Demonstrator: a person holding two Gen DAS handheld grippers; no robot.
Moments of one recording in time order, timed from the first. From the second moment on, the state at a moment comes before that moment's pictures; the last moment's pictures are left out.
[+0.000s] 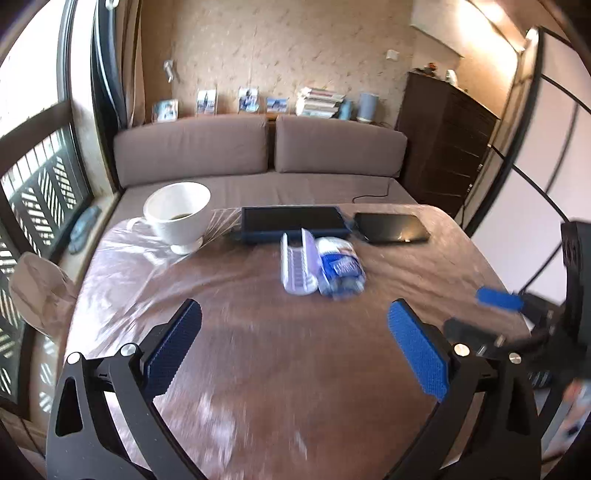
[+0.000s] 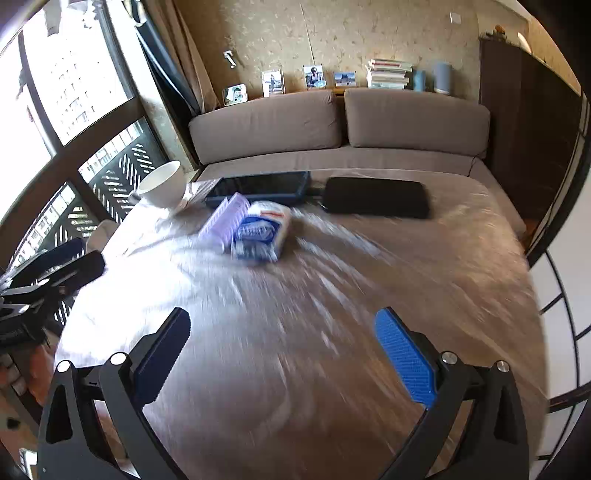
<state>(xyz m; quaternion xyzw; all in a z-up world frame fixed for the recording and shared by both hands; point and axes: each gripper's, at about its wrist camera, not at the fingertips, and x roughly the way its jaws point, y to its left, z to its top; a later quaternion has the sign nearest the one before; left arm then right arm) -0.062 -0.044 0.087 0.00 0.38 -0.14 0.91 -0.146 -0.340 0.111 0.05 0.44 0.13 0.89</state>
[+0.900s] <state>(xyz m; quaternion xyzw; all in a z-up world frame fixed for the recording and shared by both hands) 0.050 -0.058 0.021 -0.01 0.45 -0.16 0.88 -0.036 -0.291 0.046 -0.01 0.47 0.08 0.88</state>
